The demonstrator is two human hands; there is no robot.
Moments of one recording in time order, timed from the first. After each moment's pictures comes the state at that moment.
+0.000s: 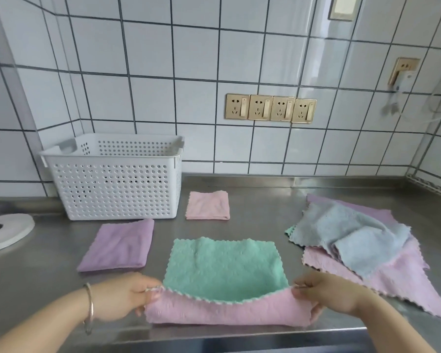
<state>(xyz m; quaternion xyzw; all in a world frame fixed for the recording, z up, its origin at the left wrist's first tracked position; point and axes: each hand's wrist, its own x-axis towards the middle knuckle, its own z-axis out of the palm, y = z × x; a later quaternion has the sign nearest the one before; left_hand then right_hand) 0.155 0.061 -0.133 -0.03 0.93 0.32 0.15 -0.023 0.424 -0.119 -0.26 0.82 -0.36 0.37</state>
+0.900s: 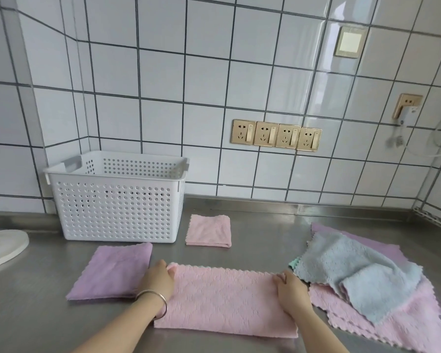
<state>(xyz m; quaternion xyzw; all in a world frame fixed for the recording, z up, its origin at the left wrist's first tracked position) 0.040 0.075 -0.170 -0.38 0.89 0.24 -0.10 -0.076 0.335 -0.165 -0.04 0.92 -0.40 0.05</state>
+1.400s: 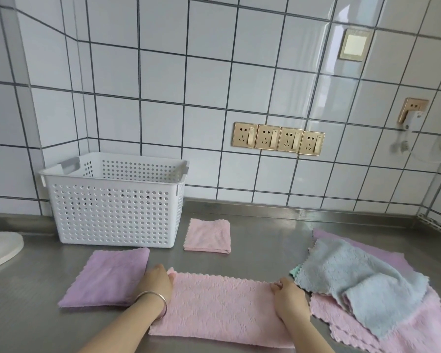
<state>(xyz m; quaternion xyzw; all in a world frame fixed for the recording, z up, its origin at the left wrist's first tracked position) 0.027 0.071 -0.174 -0.39 0.89 0.21 -0.08 -0.079 0.324 -0.164 0.00 0.94 -0.35 0.04</state>
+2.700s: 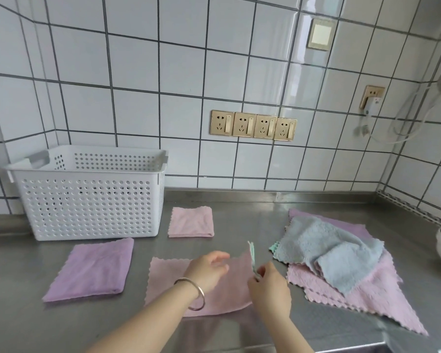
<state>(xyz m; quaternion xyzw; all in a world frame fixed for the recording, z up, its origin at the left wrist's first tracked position) 0.016 0.177 -0.137 -0.12 0.88 0.47 -0.01 -0.009 0.325 -0.146 -0.01 0.94 -0.34 -0.05</state>
